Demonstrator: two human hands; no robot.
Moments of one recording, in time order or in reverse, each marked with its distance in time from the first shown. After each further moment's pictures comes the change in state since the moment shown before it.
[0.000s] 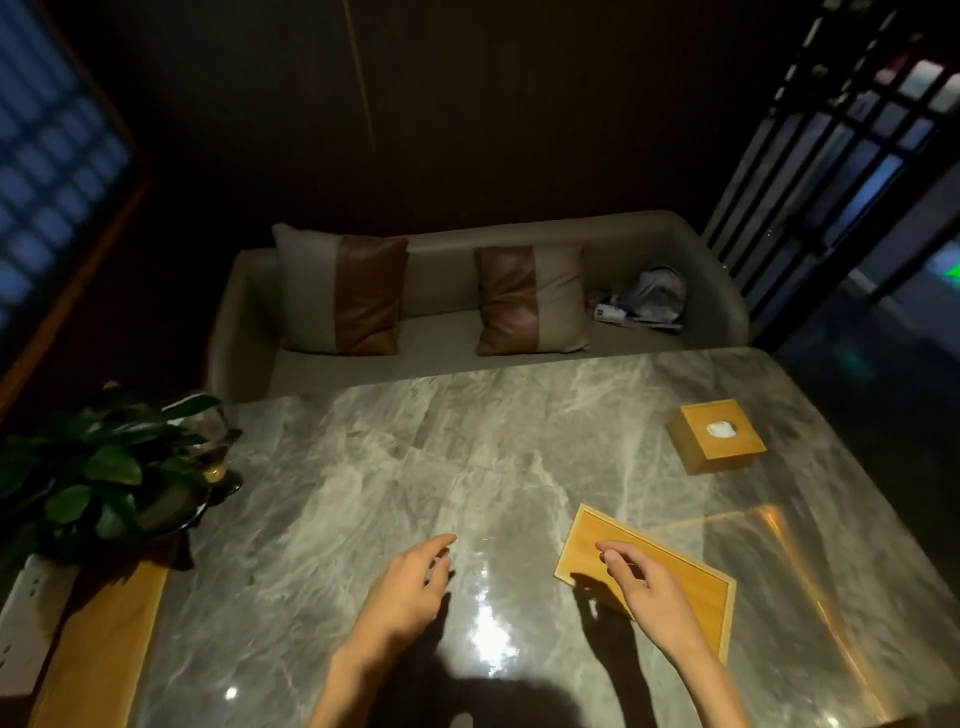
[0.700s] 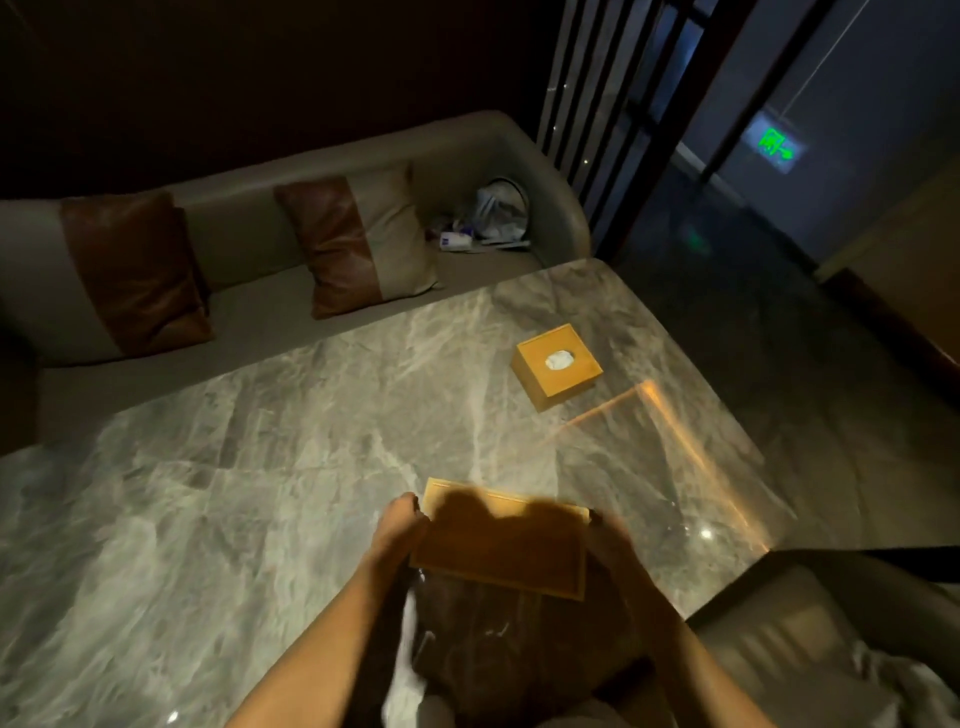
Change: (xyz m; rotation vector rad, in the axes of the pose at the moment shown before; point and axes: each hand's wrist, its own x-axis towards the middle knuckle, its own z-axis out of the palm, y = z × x) left_hand 0.186 0.097 0.196 0.126 -0.316 -0.211; right_hand 0.079 0.175 -0.102 0.043 0.169 0.639
